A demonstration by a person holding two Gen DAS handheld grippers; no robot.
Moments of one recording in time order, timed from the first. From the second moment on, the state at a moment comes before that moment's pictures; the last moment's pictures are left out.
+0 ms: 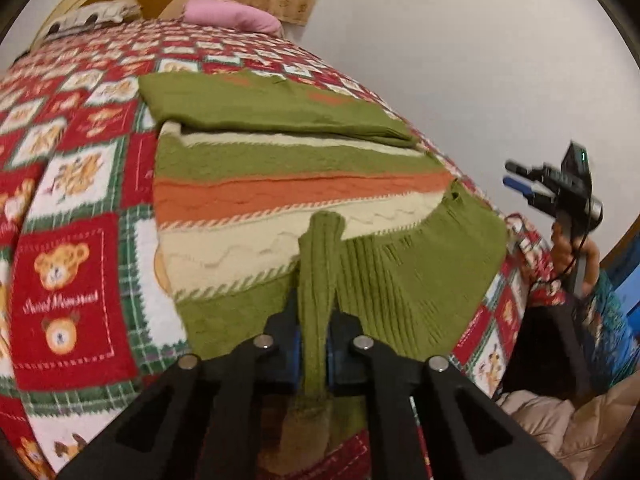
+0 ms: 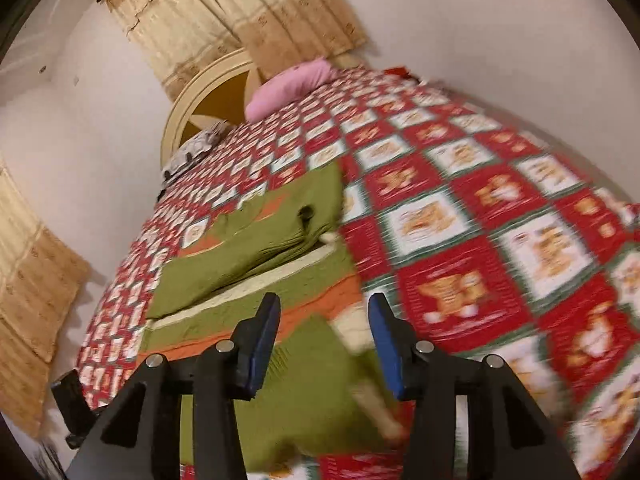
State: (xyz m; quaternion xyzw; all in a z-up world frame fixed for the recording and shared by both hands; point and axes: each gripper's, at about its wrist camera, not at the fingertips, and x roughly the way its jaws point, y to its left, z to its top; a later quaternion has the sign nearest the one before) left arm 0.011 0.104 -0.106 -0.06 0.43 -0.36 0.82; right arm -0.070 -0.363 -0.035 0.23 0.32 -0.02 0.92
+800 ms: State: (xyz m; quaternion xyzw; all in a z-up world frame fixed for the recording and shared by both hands) left arm 0.014 0.103 -0.110 -0.10 0.43 -0.35 0.83; right arm -0.049 -0.259 -0.088 -0.10 0.41 0.02 0.90
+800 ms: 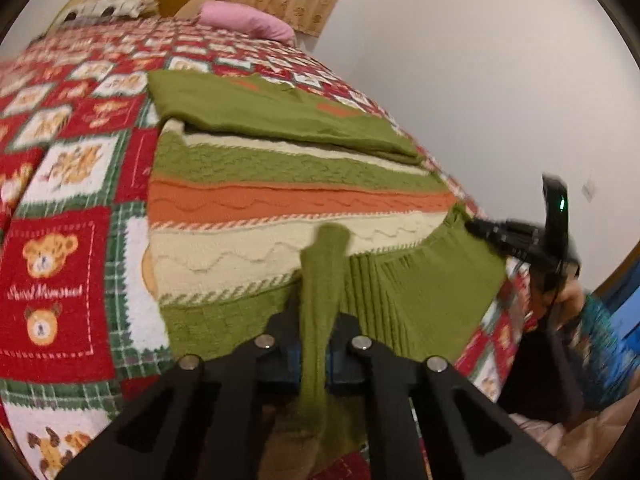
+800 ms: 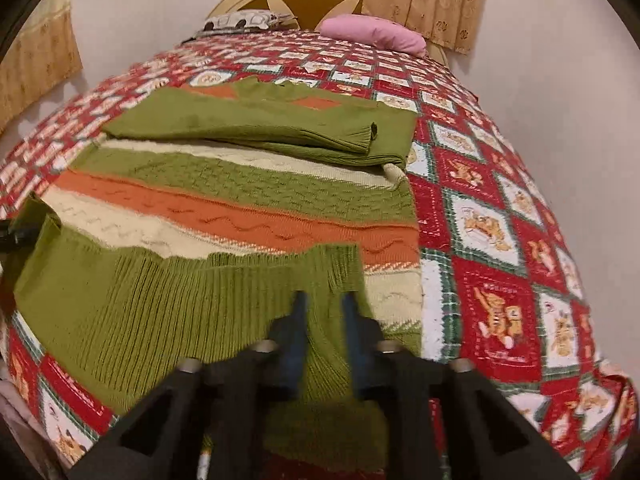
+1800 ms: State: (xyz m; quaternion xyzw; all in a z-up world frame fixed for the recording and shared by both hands) left arm 0.030 0.102 -0.076 -0.08 0.39 -0.30 0.87; right arm -0.072 -0.263 -0.036 -0.02 0.34 -0.03 0.94
